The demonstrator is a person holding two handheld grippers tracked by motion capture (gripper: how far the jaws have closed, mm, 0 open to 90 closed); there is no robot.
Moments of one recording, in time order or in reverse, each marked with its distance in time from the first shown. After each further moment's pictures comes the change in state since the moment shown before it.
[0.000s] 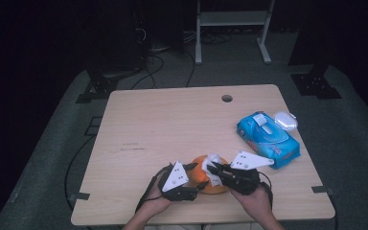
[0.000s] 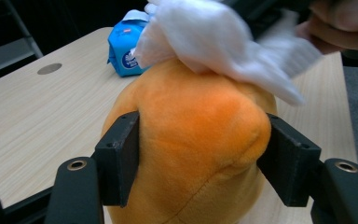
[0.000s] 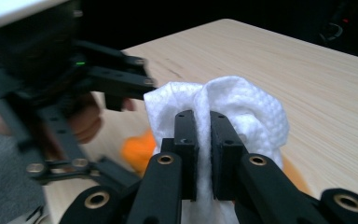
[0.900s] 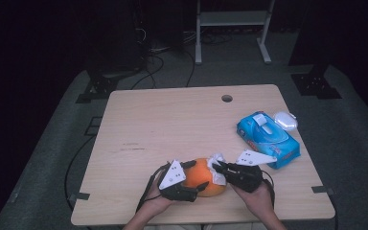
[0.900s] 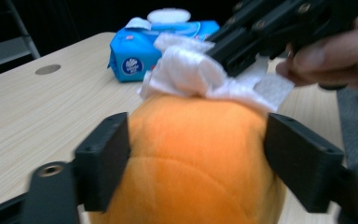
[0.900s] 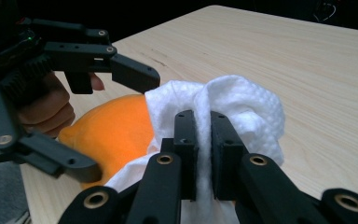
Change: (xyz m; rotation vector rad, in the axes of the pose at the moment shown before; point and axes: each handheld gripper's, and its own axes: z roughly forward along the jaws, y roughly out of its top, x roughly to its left) left arm 0.004 -0.001 -0.002 -0.033 -0.005 -0.062; right arm -0.021 -0.019 0.005 0.015 -0.011 0.084
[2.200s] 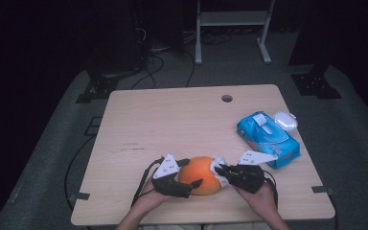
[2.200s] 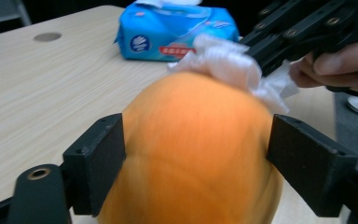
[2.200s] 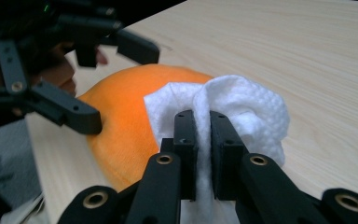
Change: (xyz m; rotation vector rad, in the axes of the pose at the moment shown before) left arm 0.018 0.004 -0.008 0.055 -0.039 -0.116; right arm -0.009 -0.007 -0.001 0.057 0.058 0.029
